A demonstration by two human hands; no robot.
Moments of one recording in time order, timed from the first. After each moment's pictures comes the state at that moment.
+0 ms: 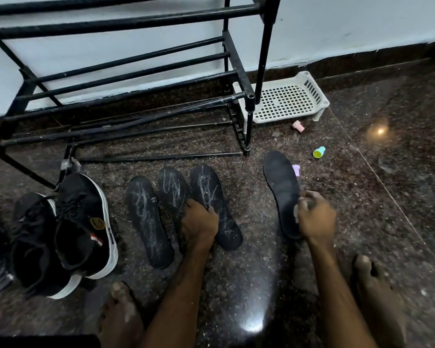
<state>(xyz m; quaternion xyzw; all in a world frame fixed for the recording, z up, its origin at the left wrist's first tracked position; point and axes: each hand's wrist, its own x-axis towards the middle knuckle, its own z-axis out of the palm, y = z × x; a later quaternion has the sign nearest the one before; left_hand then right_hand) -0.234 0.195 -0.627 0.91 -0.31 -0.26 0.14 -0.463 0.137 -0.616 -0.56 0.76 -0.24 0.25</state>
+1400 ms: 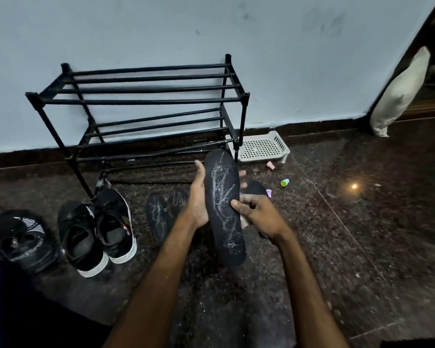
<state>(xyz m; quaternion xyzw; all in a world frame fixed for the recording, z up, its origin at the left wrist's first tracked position) -0.250 0.275 -0.424 0.36 -0.22 -0.68 0.60 -0.417 0.257 -0.446 -0.66 0.39 -0.29 0.57</state>
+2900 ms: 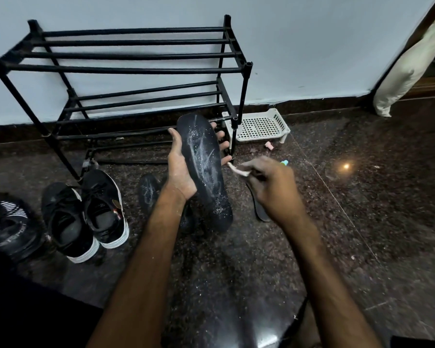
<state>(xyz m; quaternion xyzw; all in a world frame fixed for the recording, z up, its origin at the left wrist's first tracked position) -0.220 0.247 -0.429 0.23 -0.22 -0.68 0.66 -0.419 0.261 -0.396 -0.82 0.44 -0.32 0.18</state>
